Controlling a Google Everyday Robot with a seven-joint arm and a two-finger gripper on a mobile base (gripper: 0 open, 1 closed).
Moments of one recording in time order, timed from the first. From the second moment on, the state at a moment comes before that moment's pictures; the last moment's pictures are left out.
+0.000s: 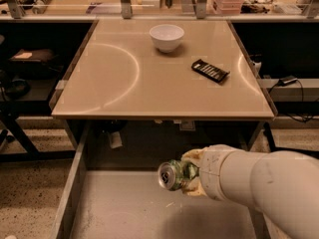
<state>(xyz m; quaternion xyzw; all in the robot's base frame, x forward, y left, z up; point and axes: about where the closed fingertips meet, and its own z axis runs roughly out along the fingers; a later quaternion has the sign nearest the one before) 0.395 -0.079 0.788 -0.68 0.63 -0.08 0.37</state>
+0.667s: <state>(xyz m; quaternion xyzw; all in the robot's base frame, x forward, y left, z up) 0.396 -0.038 0.734 -0.74 0.59 -0.11 0.31</state>
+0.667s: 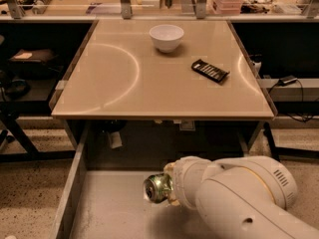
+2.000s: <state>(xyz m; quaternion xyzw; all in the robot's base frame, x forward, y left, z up) 0.485 -0.030 0.669 -0.63 0.67 0.13 0.38</state>
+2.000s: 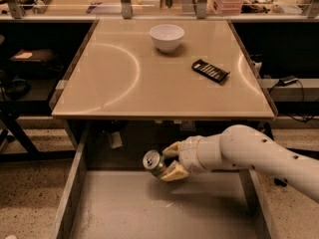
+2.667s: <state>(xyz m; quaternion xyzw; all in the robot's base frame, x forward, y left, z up) 0.451 -0.025 0.674 -0.61 0.65 0.21 0.40</state>
